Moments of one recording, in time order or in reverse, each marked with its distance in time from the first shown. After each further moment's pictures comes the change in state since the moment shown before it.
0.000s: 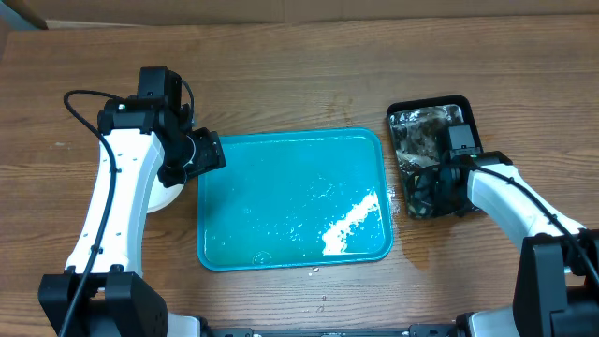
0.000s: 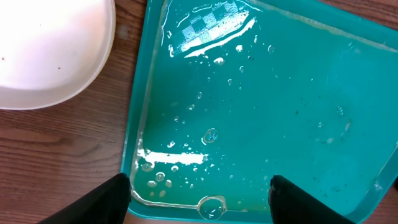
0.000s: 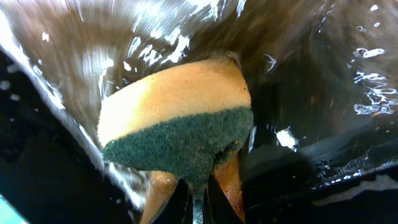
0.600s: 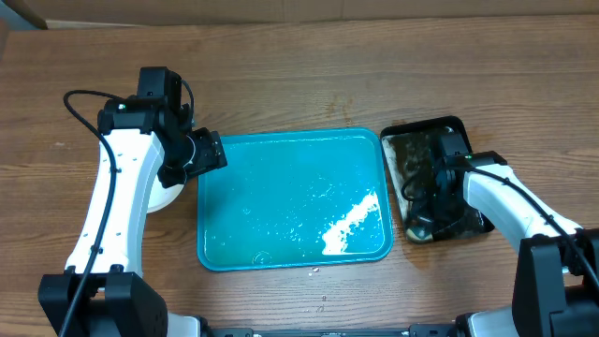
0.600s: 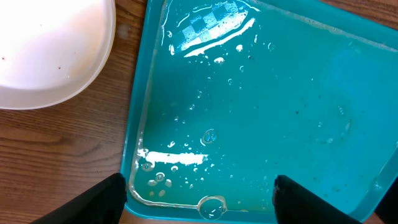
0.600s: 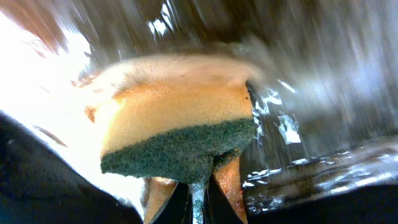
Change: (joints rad) left arm 0.000 0.000 0.000 0.000 0.000 0.000; right arm 0.019 0.000 0.000 -0.139 -0.041 0.000
